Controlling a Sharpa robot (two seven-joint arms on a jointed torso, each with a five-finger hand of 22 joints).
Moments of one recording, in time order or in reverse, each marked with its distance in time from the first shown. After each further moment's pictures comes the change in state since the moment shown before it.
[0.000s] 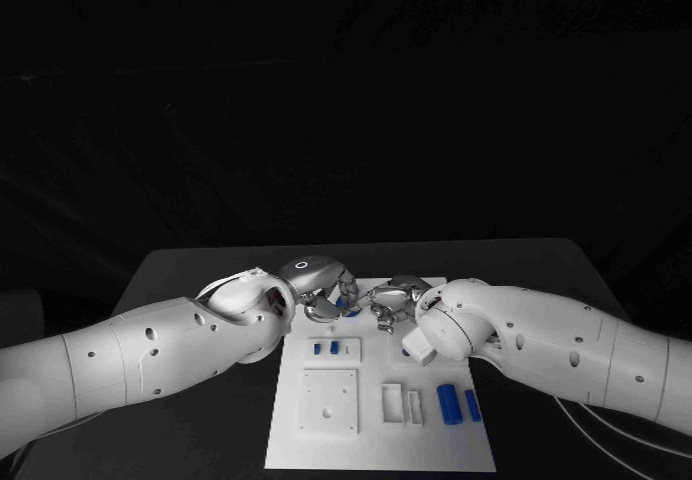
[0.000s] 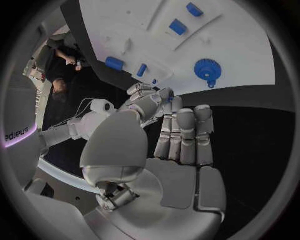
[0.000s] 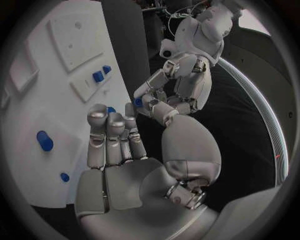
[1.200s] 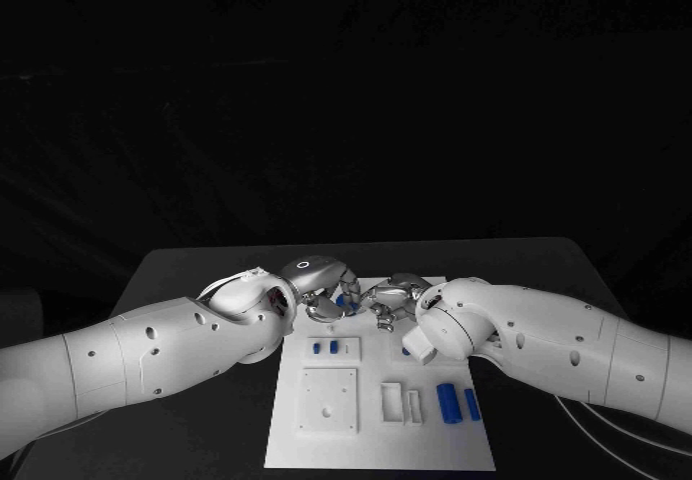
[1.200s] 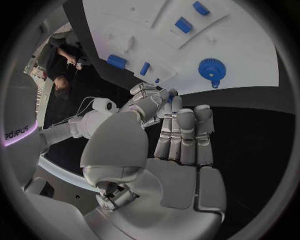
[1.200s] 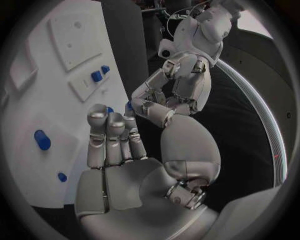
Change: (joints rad) left arm 0.000 0.002 0.000 0.007 0.017 -0.002 0.006; left_hand 0.003 0.001 0.000 0.000 0.000 -0.001 0.000 -0.010 0.001 0.002 0.002 -0.004 -0.002 0.002 0.002 0.000 -0.003 0.000 0.002 0.002 0.000 0.001; right arm 0.000 -0.003 0.000 -0.001 -0.005 0.012 0.020; right_hand 0.020 0.039 0.195 -0.038 0.028 0.016 -0.013 0.015 0.000 0.004 -0.004 0.000 0.001 0.004 -0.003 0.001 0.003 0.000 0.006 0.009 0.015 0.000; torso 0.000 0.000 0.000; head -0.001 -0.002
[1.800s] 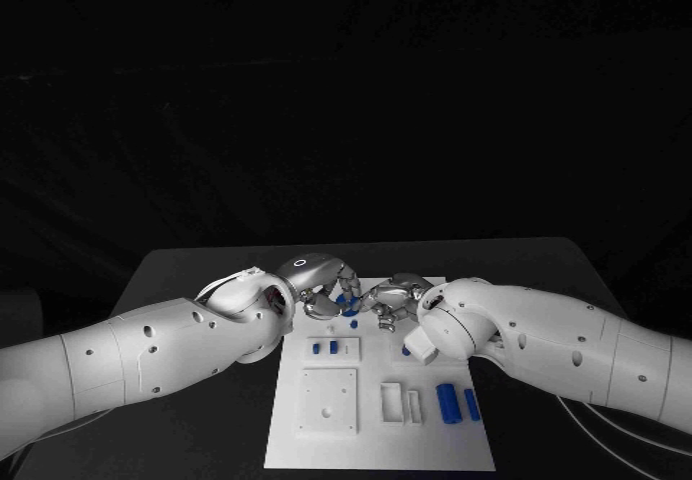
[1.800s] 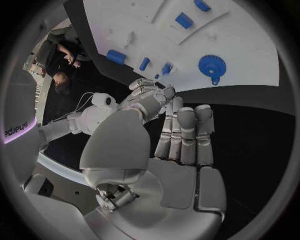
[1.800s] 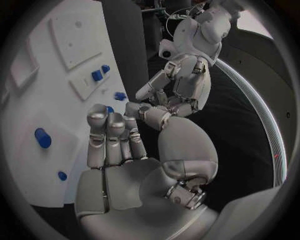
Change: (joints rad) left arm 0.000 -0.004 0.000 -0.003 0.040 -0.029 0.012; left_hand 0.063 -0.098 0.007 -0.040 -0.014 -0.108 0.042 -0.050 -0.032 -0.038 0.030 -0.054 -0.025 0.007 0.015 -0.019 -0.006 -0.010 0.007 -0.004 -0.005 0.000; right arm 0.000 -0.008 0.000 0.001 0.001 0.006 0.008; right_hand -0.006 0.000 0.001 0.001 0.000 0.012 0.000 0.011 0.005 0.000 0.000 0.001 0.000 -0.002 -0.002 0.000 0.001 0.000 0.002 0.002 0.001 0.000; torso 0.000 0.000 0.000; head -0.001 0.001
